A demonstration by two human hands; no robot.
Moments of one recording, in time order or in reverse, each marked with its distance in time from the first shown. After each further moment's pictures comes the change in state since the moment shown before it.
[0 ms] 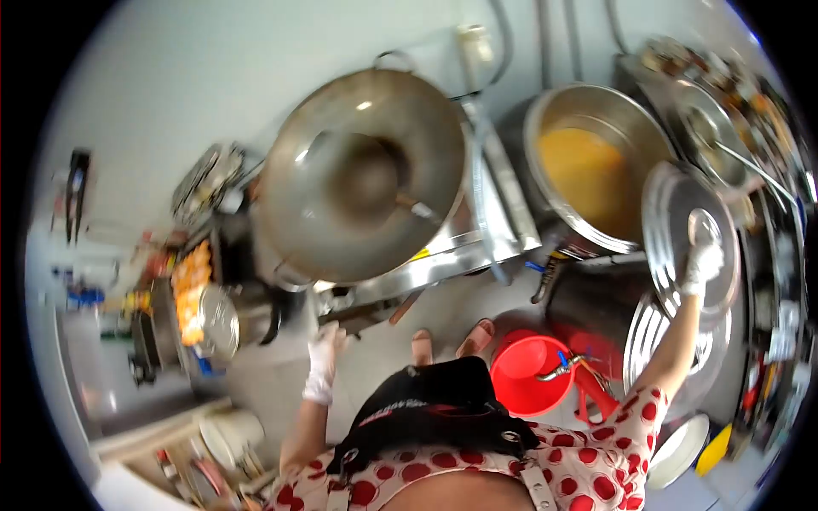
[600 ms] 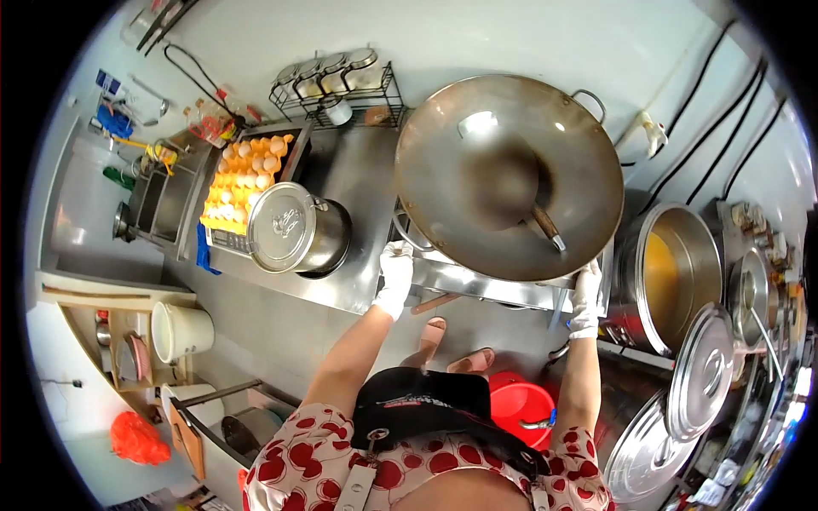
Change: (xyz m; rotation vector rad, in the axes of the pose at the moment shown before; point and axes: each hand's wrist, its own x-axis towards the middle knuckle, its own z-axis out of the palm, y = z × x) left_hand 0.128 0.002 0.033 -0.304 0.276 0.416; right_hand -0.312 -0.294 0.119 1.437 -1.015 -0.261
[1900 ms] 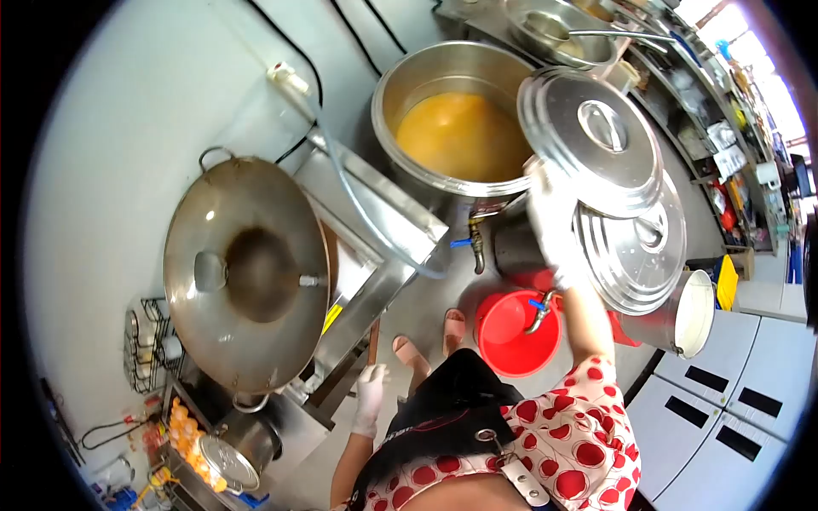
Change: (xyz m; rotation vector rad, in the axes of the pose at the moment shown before) left_hand -0.139 -0.035 0.026 0.643 -1.004 -0.466; right_hand -0.105 -0.136 -0.224 -1.073 0.875 -0.376
